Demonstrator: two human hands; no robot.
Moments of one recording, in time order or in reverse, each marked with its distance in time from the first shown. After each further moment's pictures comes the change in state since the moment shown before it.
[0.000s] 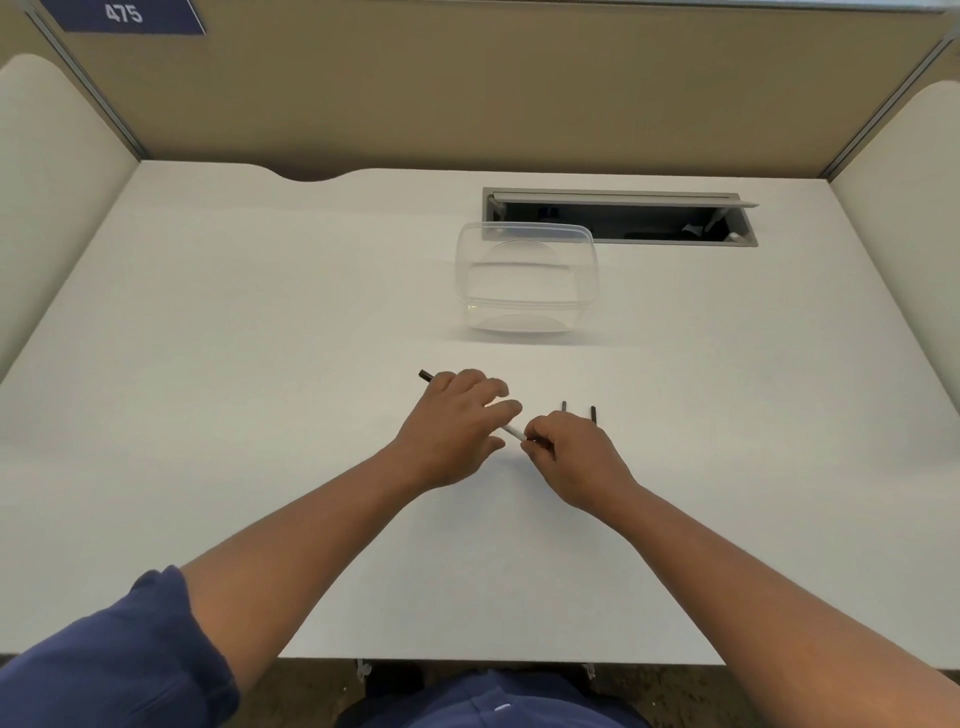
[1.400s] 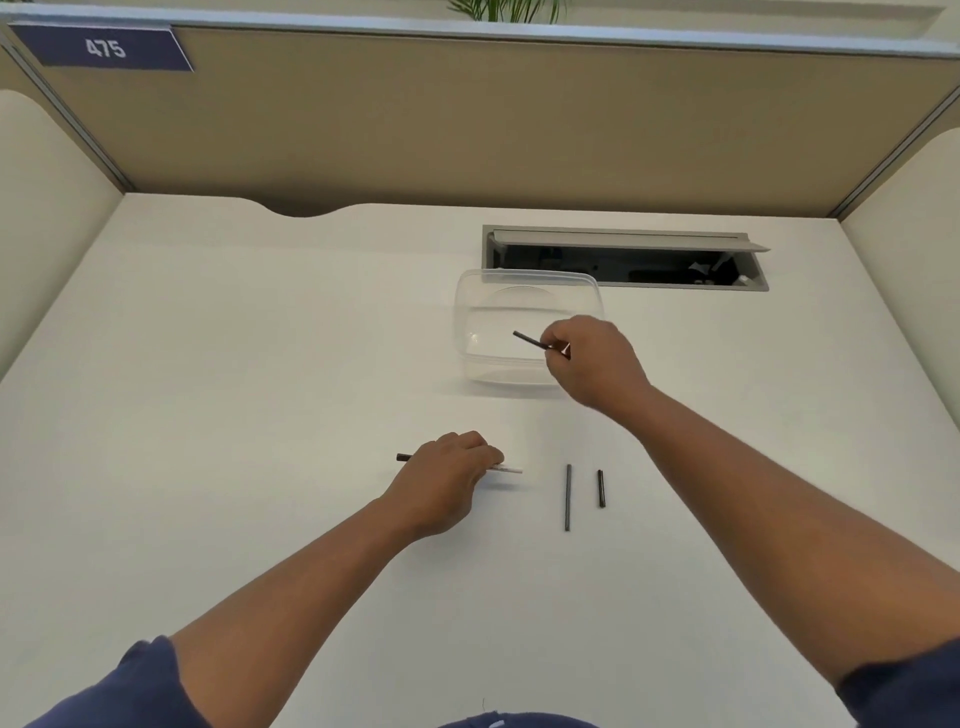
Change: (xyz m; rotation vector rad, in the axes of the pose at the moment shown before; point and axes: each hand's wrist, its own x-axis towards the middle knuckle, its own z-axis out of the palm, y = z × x) left_hand 0.022 -0.035 0.028 -0.377 -0.184 -0.215; right_hand 0.151 0.000 -0.099 -0.119 0.177 0.033
